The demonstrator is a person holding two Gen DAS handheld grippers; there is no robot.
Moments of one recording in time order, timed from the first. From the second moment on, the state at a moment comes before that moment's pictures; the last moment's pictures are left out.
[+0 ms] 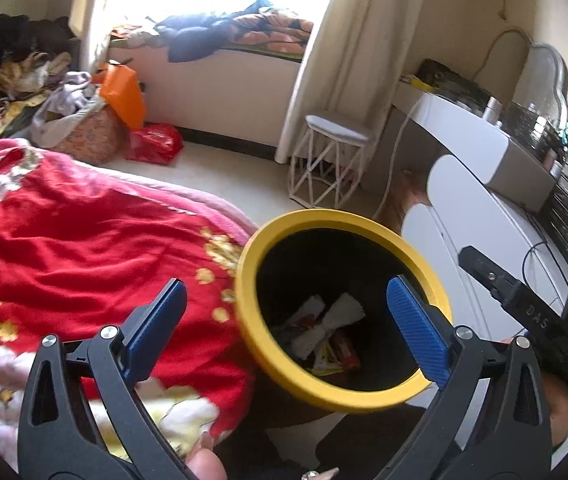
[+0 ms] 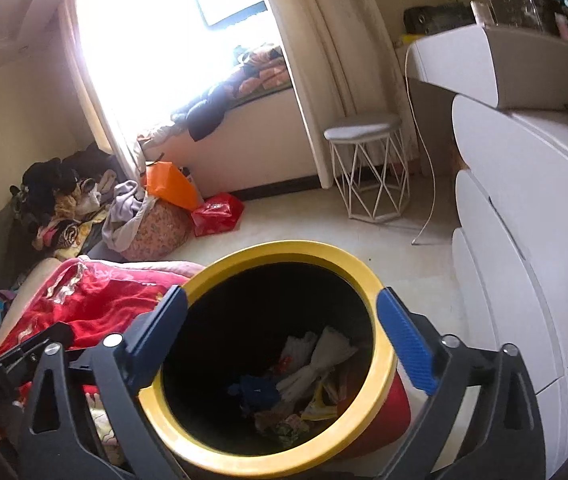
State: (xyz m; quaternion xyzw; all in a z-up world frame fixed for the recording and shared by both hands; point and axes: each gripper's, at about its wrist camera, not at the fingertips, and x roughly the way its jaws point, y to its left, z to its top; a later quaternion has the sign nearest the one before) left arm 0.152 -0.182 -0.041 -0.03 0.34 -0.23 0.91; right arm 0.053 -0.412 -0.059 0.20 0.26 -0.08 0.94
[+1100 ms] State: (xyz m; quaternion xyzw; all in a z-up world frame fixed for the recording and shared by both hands) left arm 0.033 -0.042 -0.020 -0.03 0.23 -0.09 0.97; right arm -0.050 -0.261 -0.019 0.04 0.09 -0.03 1.00
